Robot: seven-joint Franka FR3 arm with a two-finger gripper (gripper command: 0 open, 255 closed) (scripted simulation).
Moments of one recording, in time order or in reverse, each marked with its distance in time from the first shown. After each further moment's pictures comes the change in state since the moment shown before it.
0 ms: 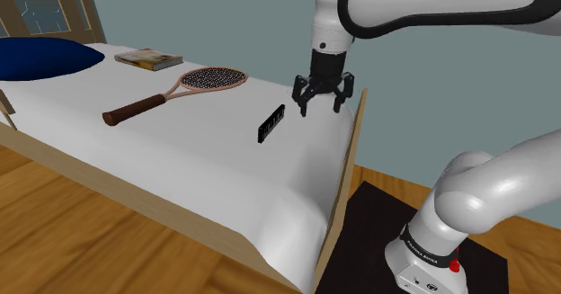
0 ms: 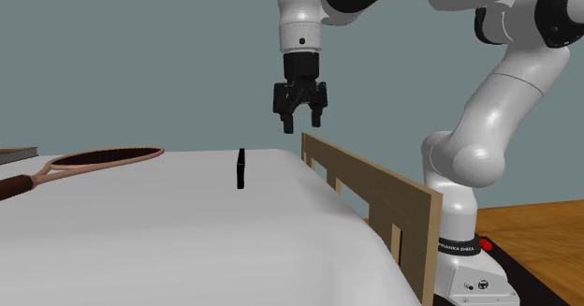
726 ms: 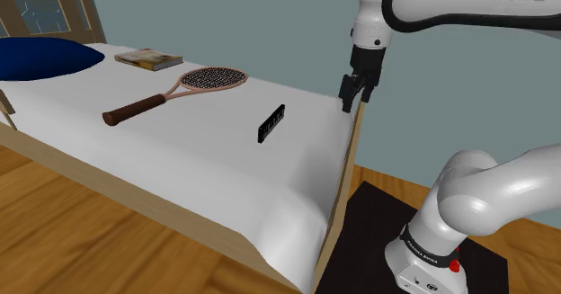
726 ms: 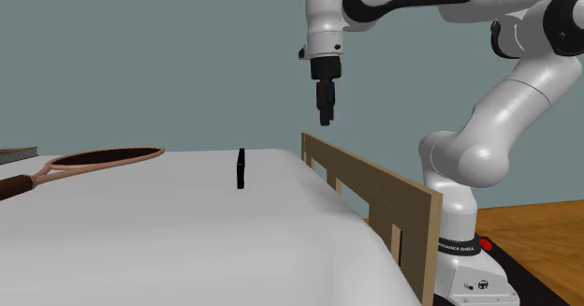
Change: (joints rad) arm 0.083 -0.173 -0.267 -0.112 -0.141 -0.092 -0.617
